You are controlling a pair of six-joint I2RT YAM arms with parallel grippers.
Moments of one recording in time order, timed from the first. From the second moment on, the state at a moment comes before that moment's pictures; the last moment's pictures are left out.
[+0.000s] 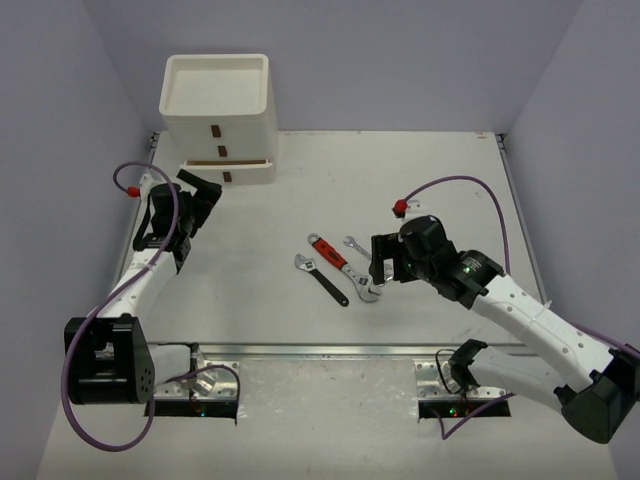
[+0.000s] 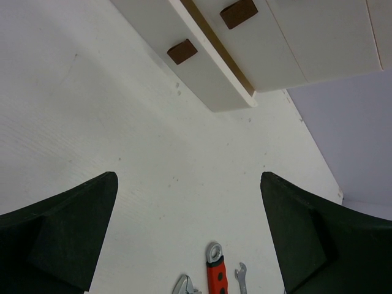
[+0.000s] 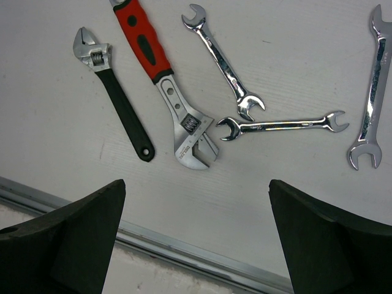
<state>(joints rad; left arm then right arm) 0.06 1.19 0.71 0.04 -0.08 -0.92 0.69 0.99 0.81 -0.62 0.20 0.42</state>
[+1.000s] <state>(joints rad) 0.06 1.73 1.21 -0.26 -0.11 -0.99 0.69 1.03 0.82 -0.61 0.25 0.40</state>
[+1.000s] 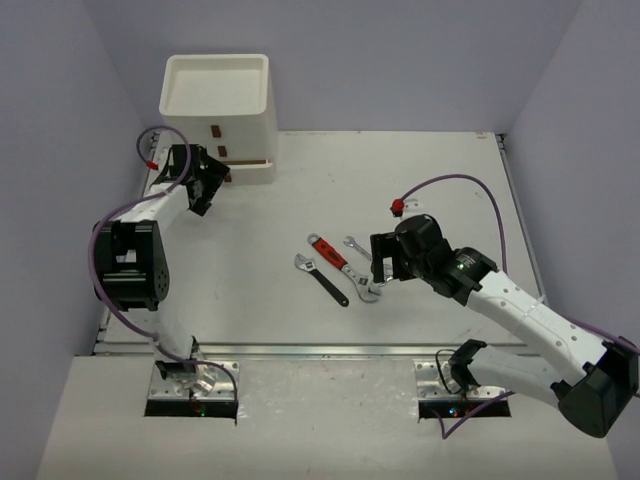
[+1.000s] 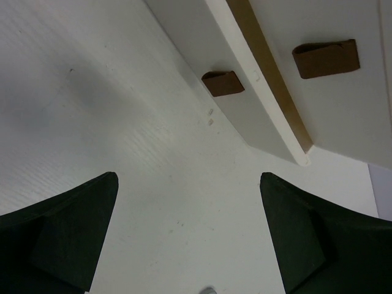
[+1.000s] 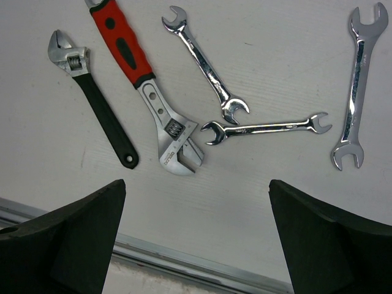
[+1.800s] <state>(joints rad) 0.06 2.05 1.57 -0.35 -0.13 -1.12 0.69 1.02 0.79 -0.60 0.25 0.38</state>
